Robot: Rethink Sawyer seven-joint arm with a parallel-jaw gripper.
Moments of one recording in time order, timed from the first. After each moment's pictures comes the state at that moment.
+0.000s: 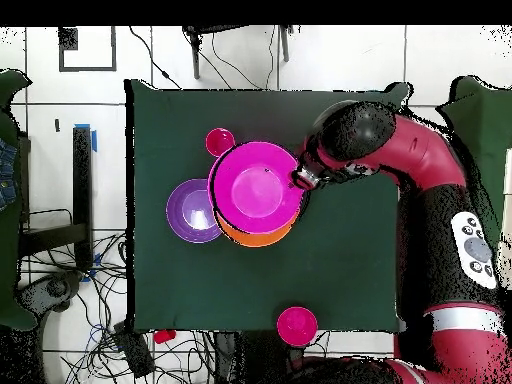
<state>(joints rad) -0.58 -0.56 0.31 1.28 -0.12 1.23 0.54</state>
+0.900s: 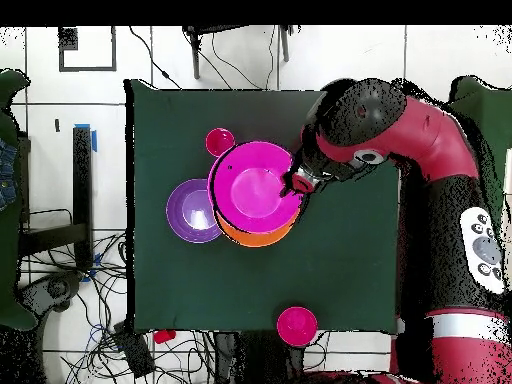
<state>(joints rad) -0.55 -0.61 0.32 1.23 -0.07 1.48 0.54</state>
